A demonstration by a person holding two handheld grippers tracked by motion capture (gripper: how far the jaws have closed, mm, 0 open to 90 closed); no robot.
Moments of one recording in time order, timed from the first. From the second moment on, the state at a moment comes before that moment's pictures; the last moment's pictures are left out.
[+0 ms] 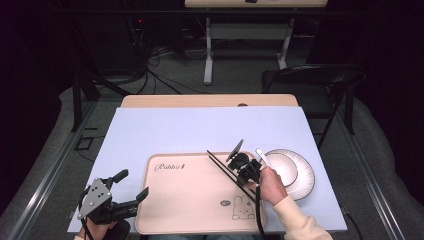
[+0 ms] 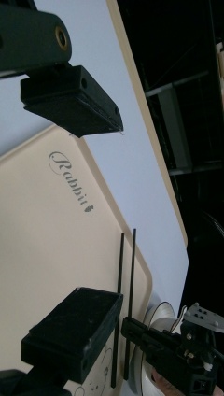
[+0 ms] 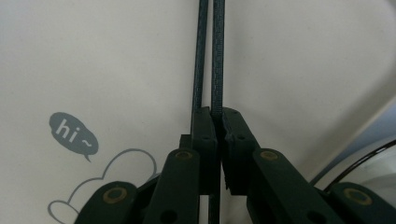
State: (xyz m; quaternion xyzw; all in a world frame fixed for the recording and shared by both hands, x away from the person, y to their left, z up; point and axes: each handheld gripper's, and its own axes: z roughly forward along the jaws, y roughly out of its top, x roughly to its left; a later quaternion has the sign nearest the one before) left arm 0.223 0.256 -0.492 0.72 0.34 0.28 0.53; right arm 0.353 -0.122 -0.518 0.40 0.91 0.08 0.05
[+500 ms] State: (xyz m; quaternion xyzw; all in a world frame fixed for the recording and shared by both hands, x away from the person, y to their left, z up) left arm 0.224 0.256 -0.492 0.73 0.34 0.28 0.53; right arm 0.353 -0.124 -0.524 0.40 0.91 0.07 0.06
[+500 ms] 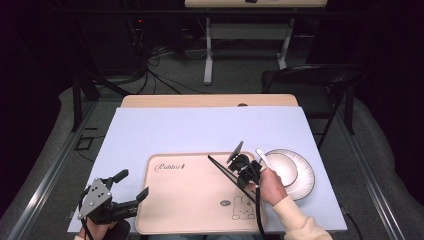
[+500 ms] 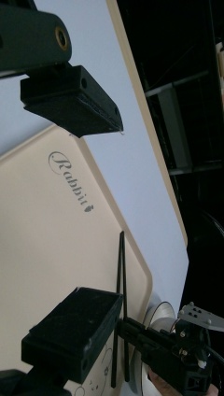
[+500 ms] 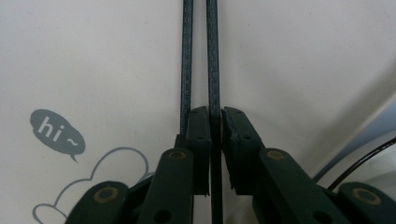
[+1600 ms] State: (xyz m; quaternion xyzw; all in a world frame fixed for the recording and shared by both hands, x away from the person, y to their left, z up) left arm 0.224 0.256 -0.492 0.72 0.34 0.28 0.53; right arm 0.347 -0.140 -0.481 0.35 0.91 0.19 0.13
